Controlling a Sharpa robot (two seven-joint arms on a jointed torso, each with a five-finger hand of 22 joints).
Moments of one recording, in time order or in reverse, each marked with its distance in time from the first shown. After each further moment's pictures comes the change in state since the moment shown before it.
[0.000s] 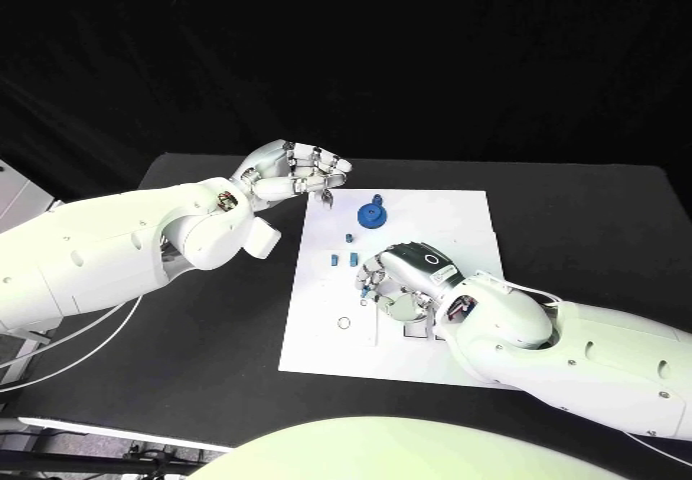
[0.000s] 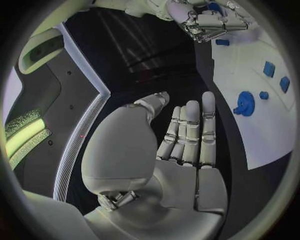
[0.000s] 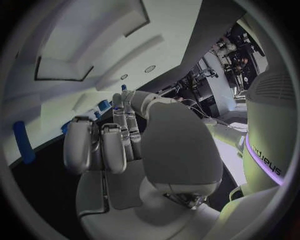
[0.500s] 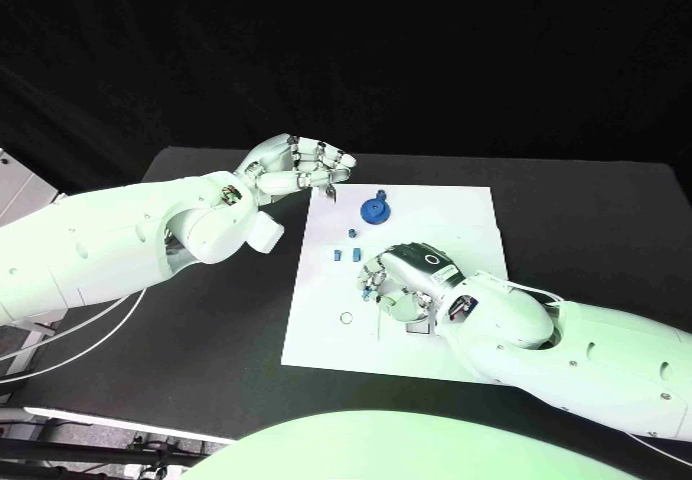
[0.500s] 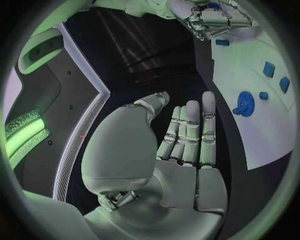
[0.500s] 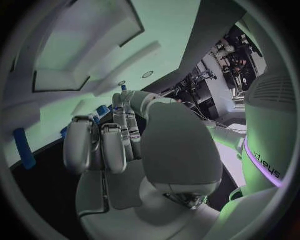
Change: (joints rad) left arm 0.000 0.000 0.000 0.000 0.000 0.000 -0.004; left_hand 0.000 0.000 0.000 0.000 0.000 0.000 0.000 0.000 -0.001 0.000 0.000 -0.005 -0.001 0.000 0.000 0.000 0.000 0.000 0.004 0.004 -0.004 0.000; right arm -0.007 0.004 -0.001 0.000 -0.013 0.025 -0.002; right_hand 0.000 0.000 -0.001 -0.001 -0.001 -0.003 -0.001 -0.001 0.000 0.000 0.000 0.000 0.000 0.000 0.000 0.000 0.000 0.000 0.000 0.000 0.000 0.001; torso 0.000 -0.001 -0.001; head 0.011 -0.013
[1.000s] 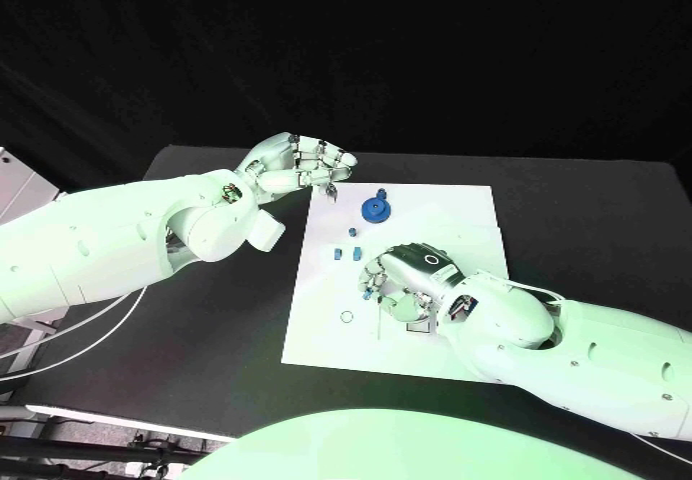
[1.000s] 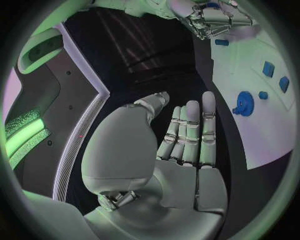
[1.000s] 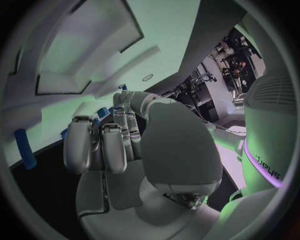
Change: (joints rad) left arm 0.000 0.000 0.000 -0.002 0.000 0.000 -0.004; left_hand 0.000 0.000 0.000 0.000 0.000 0.000 0.000 0.000 0.000 0.004 0.004 0.000 0.000 0.000 0.000 0.000 0.000 0.000 0.000 0.000 0.000 -0.001; right arm 0.001 -0.001 0.001 0.001 -0.016 0.028 -0.008; right_hand 0.000 0.000 0.003 -0.003 0.000 0.002 0.002 -0.001 0.000 0.004 -0.004 0.000 0.000 0.000 0.000 0.000 0.000 0.000 0.004 0.004 0.000 0.000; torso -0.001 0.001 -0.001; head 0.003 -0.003
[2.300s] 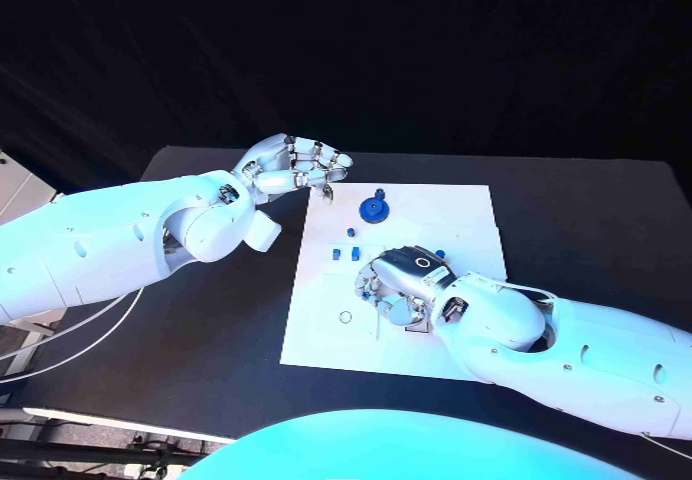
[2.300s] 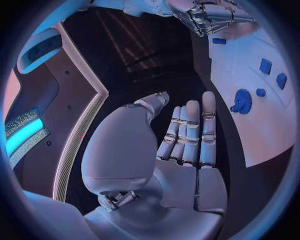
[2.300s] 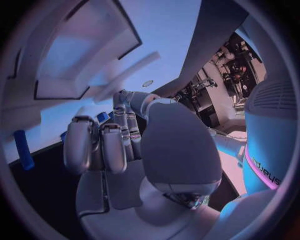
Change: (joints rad) left arm 0.000 0.000 -0.002 -0.010 0.000 0.000 -0.007; left_hand 0.000 0.000 -0.003 0.003 0.000 0.000 0.000 0.000 -0.001 0.000 0.000 0.000 -0.003 0.000 0.000 -0.004 0.000 0.000 0.000 0.000 0.000 -0.001; right arm 0.001 0.016 -0.002 0.008 -0.053 0.061 -0.046; right_hand -0.006 0.005 -0.003 -0.003 -0.006 -0.003 -0.001 -0.001 0.002 0.006 -0.006 0.000 -0.002 0.000 0.000 0.004 0.001 0.000 0.000 0.000 0.000 -0.001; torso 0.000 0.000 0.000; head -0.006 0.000
